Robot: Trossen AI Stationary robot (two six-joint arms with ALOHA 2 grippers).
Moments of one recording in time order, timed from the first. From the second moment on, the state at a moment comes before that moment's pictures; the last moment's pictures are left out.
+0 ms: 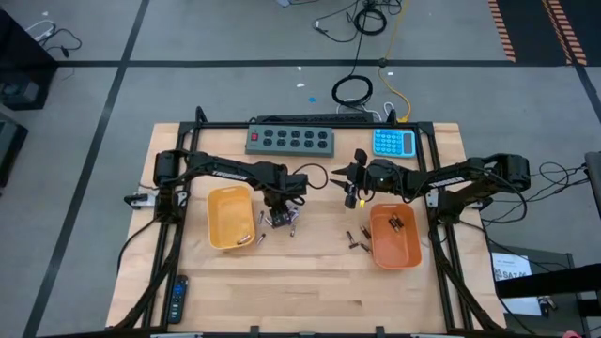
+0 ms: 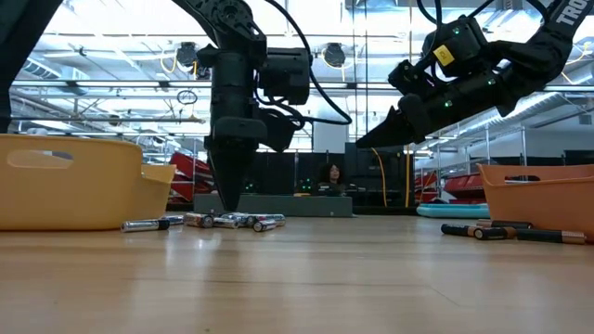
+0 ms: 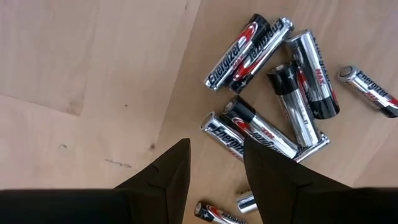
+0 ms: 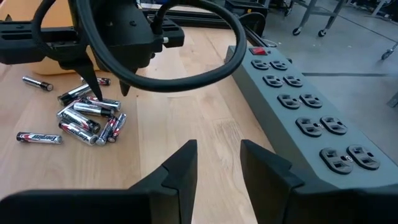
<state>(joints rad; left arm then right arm) 0.10 1.94 1.33 -0.90 0.07 -0.23 -0.23 1.38 0.42 0.63 0.08 -0.12</state>
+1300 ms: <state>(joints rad) 0.14 1.98 1.25 -0.98 0.06 -0.18 -0.23 1.38 0.42 0.63 0.08 -0.12</state>
